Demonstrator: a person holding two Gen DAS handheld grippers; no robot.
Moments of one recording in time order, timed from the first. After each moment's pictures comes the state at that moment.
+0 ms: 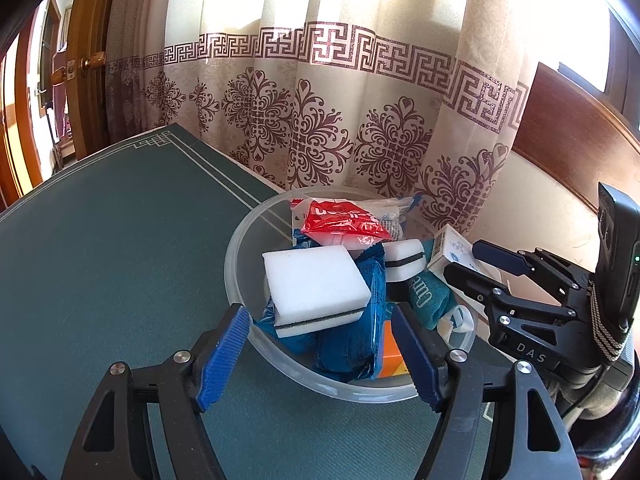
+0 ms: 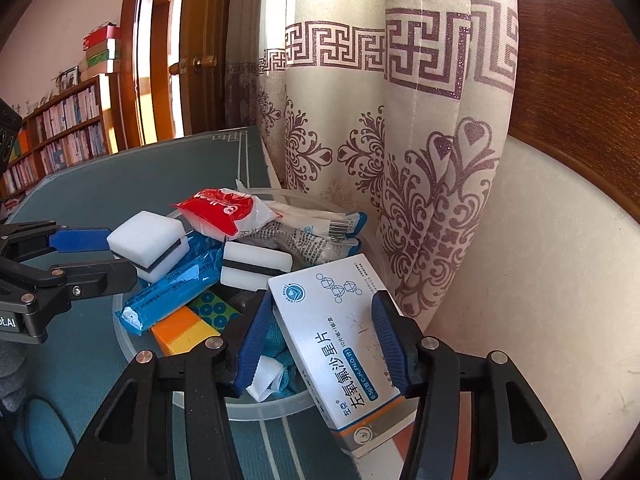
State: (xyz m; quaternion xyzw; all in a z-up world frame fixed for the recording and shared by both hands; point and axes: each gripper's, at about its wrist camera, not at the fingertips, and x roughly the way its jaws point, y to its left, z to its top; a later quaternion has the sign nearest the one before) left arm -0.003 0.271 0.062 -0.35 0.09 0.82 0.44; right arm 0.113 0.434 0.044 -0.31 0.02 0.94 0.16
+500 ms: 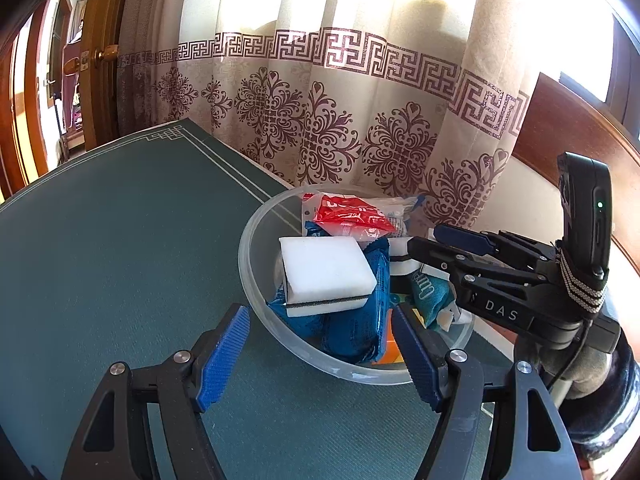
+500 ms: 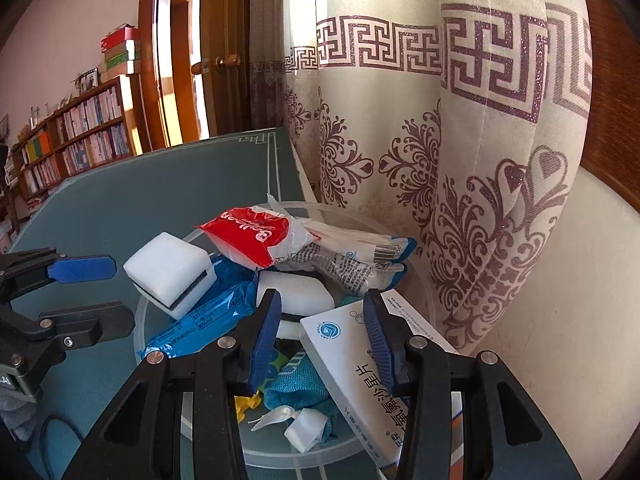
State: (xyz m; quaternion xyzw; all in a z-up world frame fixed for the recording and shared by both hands) left arm 0.002 0.256 0.063 -0.36 0.08 0.83 0.43; right arm 0.079 0.440 0.047 -0.32 0.05 0.94 0.10
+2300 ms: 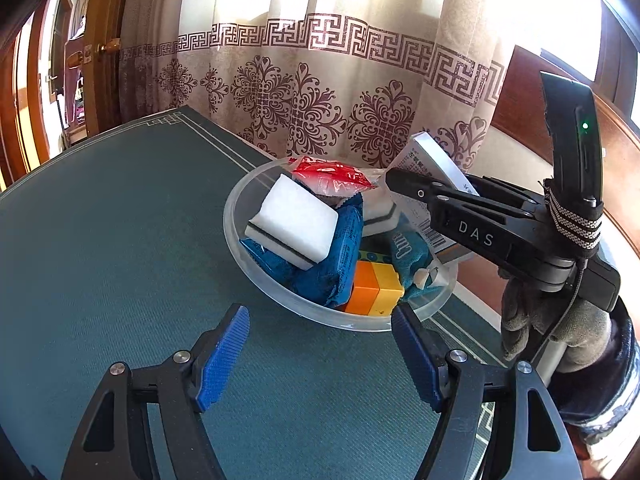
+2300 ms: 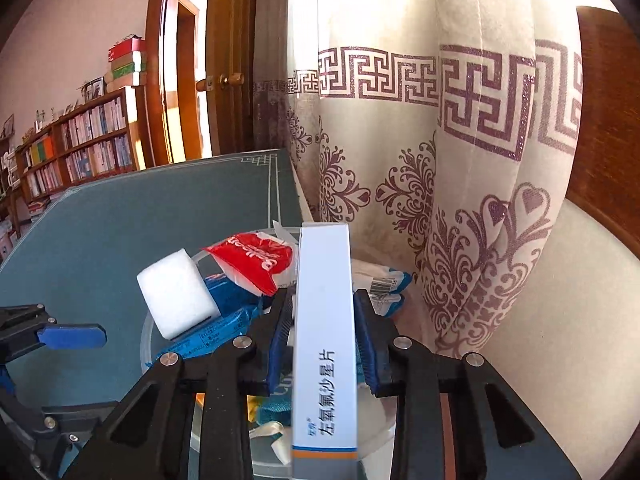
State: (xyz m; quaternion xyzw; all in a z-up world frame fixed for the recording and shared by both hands) left arm 0.037 0.246 0.051 -0.37 0.08 0.83 0.42; right arm 0.082 0.425 0.064 -0.27 0.02 0.96 0.11
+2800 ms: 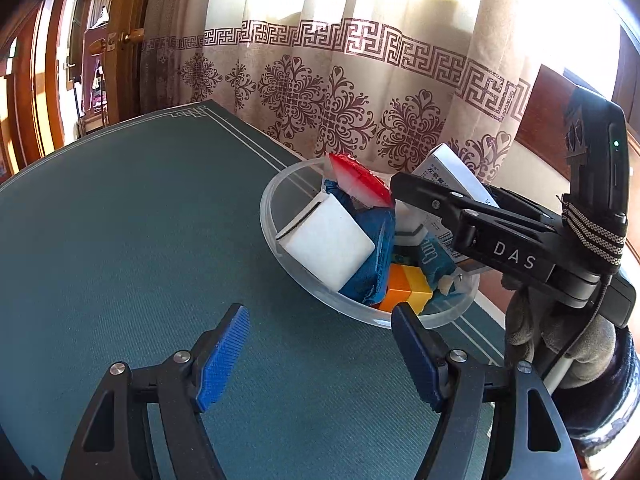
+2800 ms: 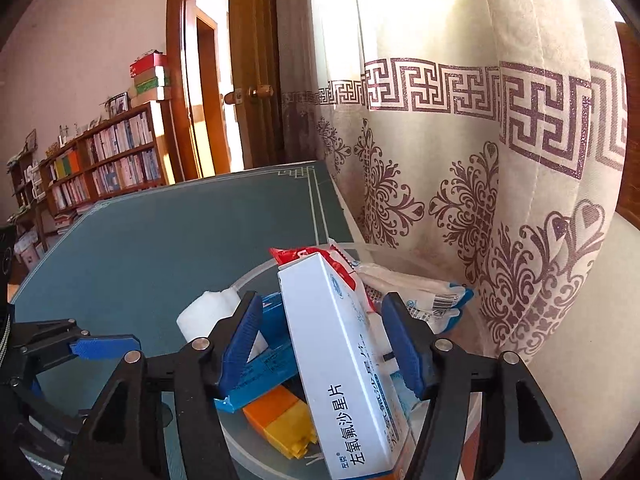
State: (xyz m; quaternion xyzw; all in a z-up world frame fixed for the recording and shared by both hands) left arm 0.027 0.232 0.049 -0.37 0.06 0.84 0.39; right arm 0.081 0.410 0.067 -0.25 0.05 0.96 0.06
